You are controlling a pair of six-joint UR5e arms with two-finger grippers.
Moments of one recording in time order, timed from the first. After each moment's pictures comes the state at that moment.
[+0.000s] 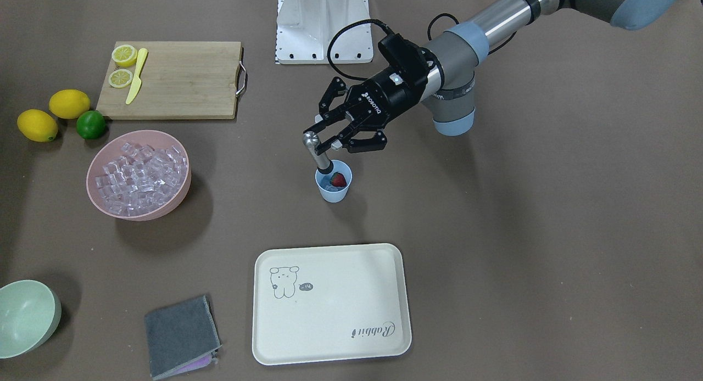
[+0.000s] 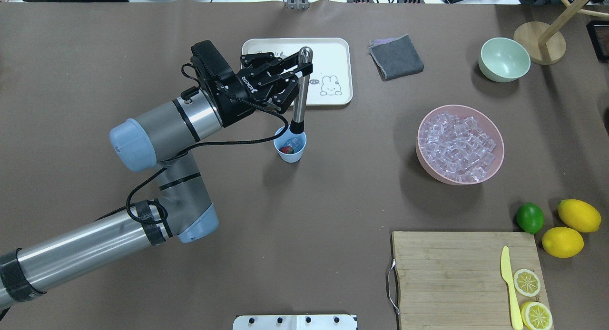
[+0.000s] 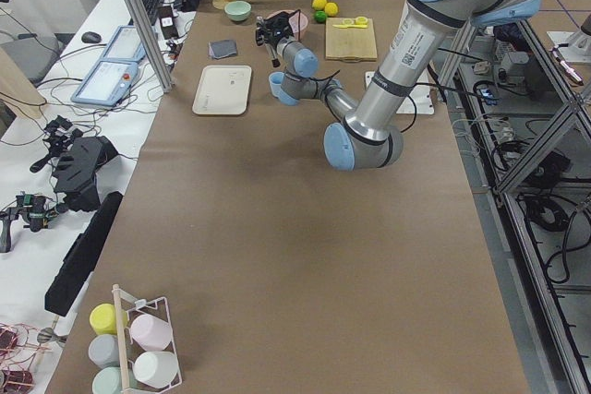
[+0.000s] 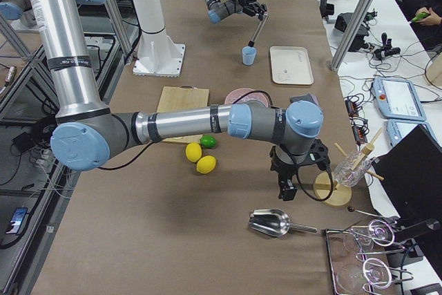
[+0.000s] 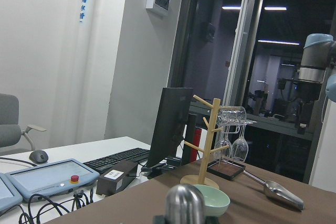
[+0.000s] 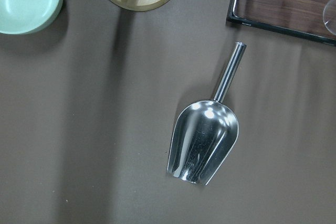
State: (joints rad) left arm -0.55 -2.26 -1.34 -3.28 -1.42 -0.53; right arm 1.65 -1.35 1.53 -1.82 2.28 -0.30
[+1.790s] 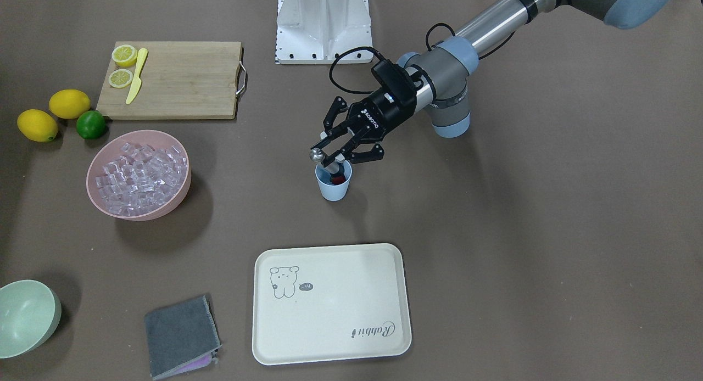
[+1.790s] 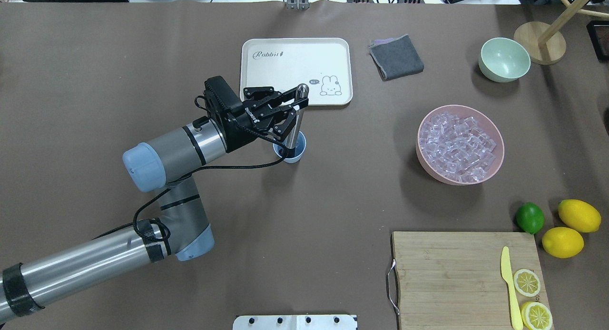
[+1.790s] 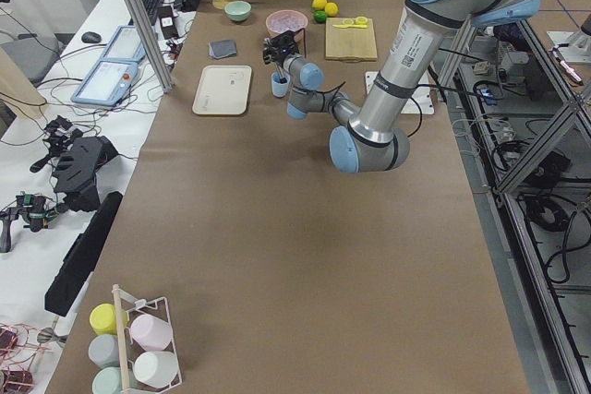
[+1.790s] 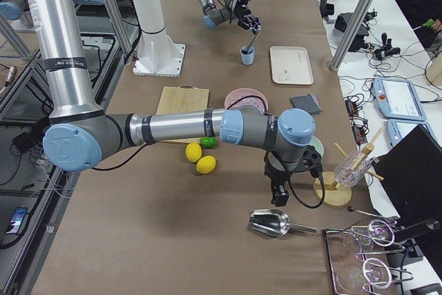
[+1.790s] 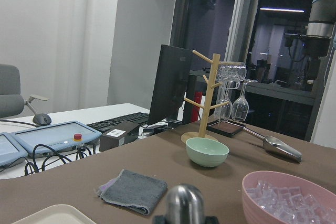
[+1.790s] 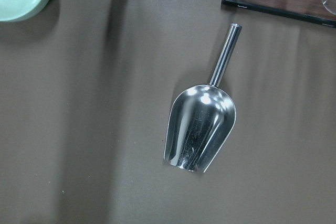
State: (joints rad) left arm -0.50 -2.24 -1.27 -3.28 -1.41 -0.51; right arm 1.66 -1.39 1.54 -1.81 2.28 -0.30
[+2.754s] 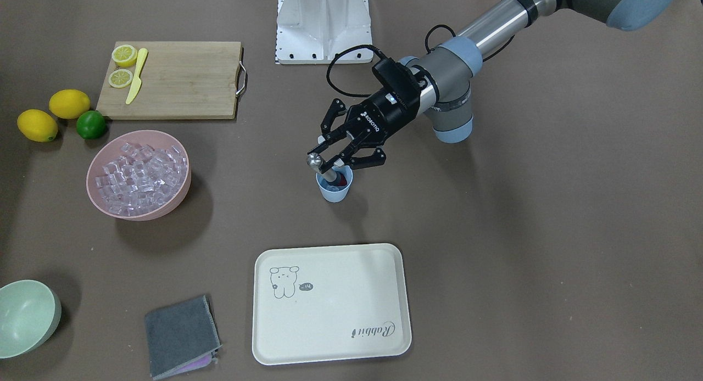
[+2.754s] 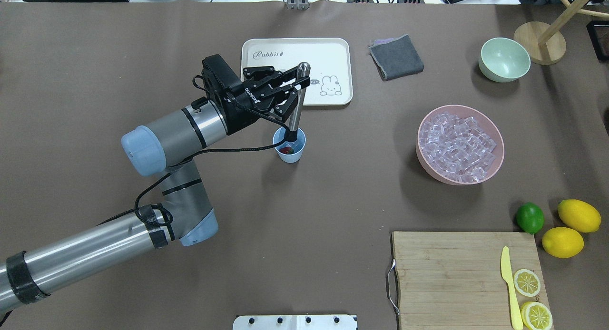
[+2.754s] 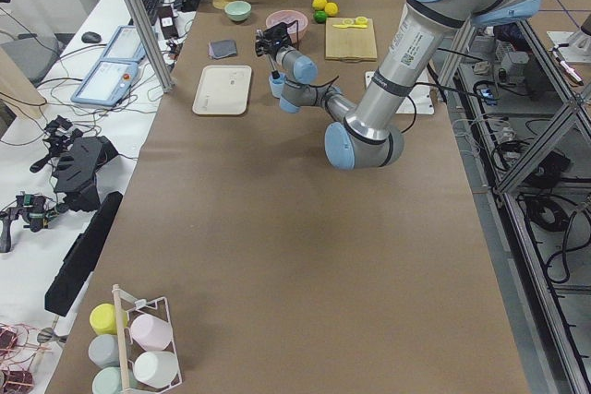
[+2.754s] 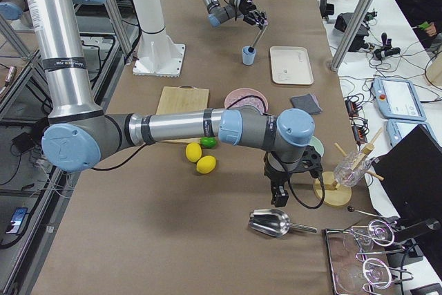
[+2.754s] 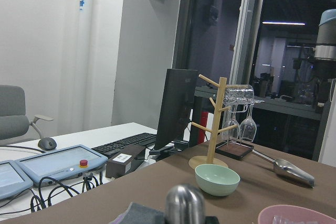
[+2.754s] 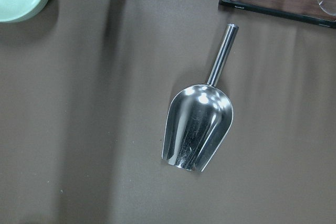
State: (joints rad) left arm -0.53 -2.26 -1.27 -3.27 -1.42 -0.52; right arm 1.67 -1.39 1.54 -1.81 2.28 -0.31
